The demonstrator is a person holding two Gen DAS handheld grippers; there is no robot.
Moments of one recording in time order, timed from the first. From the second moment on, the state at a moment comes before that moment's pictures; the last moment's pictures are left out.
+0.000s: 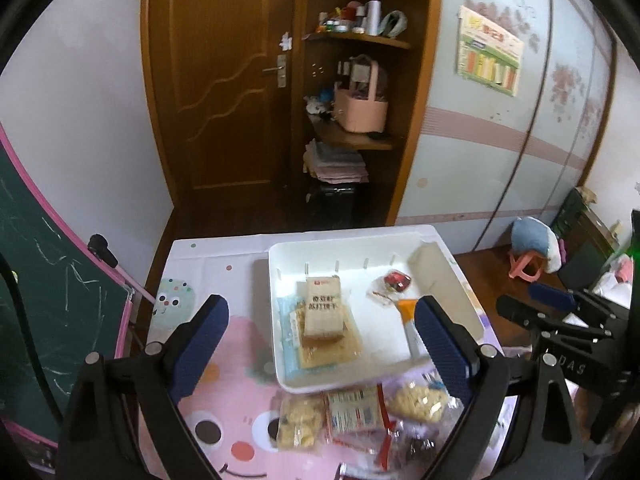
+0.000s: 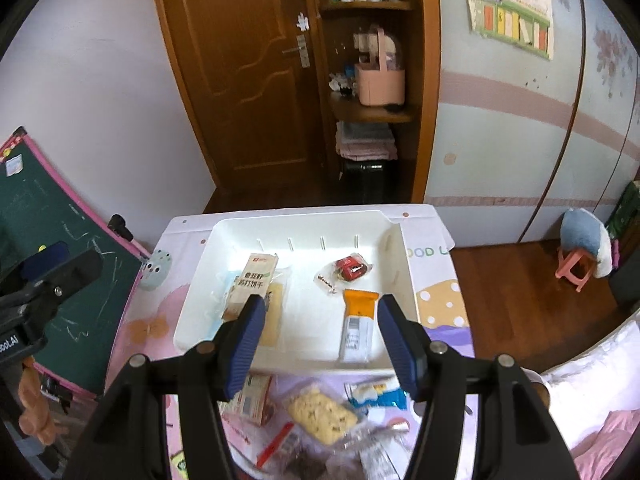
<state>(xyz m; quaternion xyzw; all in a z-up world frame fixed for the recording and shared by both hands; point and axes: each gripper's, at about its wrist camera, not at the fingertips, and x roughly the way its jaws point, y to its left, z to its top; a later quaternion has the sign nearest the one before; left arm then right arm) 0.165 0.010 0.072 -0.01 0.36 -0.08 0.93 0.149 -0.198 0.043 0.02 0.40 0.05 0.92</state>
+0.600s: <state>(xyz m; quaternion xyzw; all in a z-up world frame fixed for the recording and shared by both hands) 0.043 0.024 0.018 0.01 0.38 -0.10 0.92 0.031 -0.210 -0.002 0.03 0.40 0.06 0.91</state>
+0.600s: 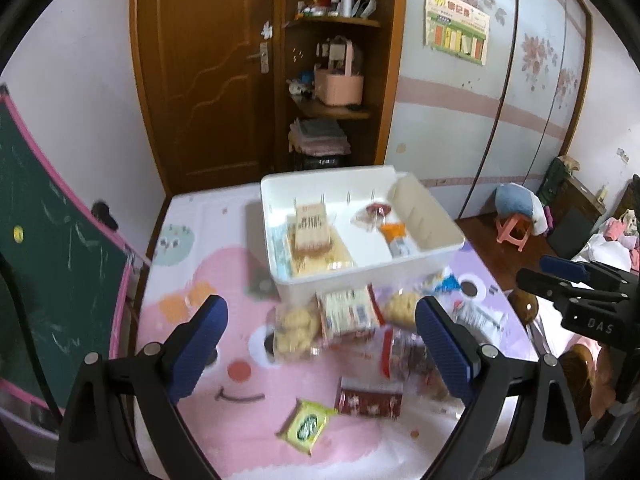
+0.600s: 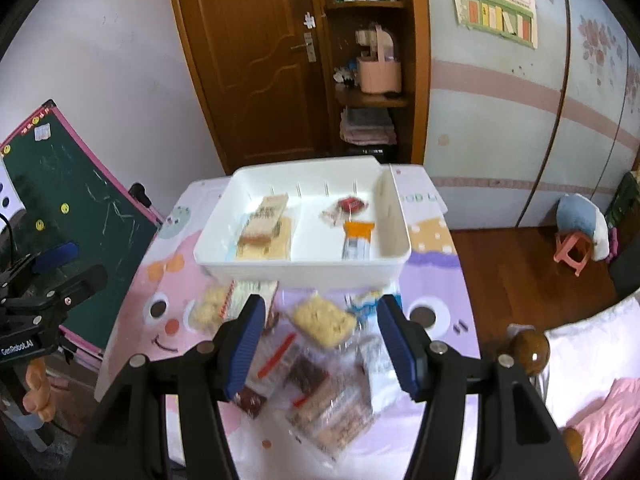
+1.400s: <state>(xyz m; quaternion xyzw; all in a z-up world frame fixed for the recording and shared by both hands) 0.039 0.028 -0.140 0.07 0.51 -0.11 0.85 0.048 -0.268 -0.125 0.01 0.48 0.05 0.88</state>
